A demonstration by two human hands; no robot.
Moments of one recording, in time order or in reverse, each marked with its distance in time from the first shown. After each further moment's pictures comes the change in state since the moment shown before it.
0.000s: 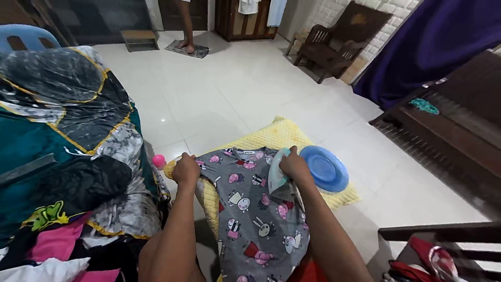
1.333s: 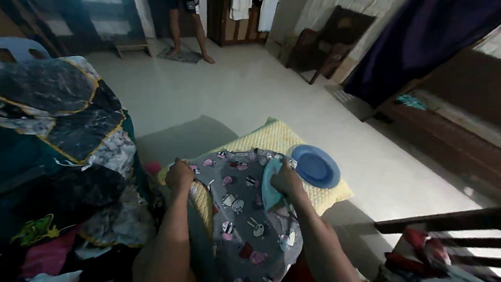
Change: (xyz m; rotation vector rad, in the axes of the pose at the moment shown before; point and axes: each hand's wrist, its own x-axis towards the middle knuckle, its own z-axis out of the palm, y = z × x) left_hand -0.001 -0.002 0.003 -0.007 0.006 0.045; right_hand -0.048 0.019 0.008 0.052 -0.073 -0.025
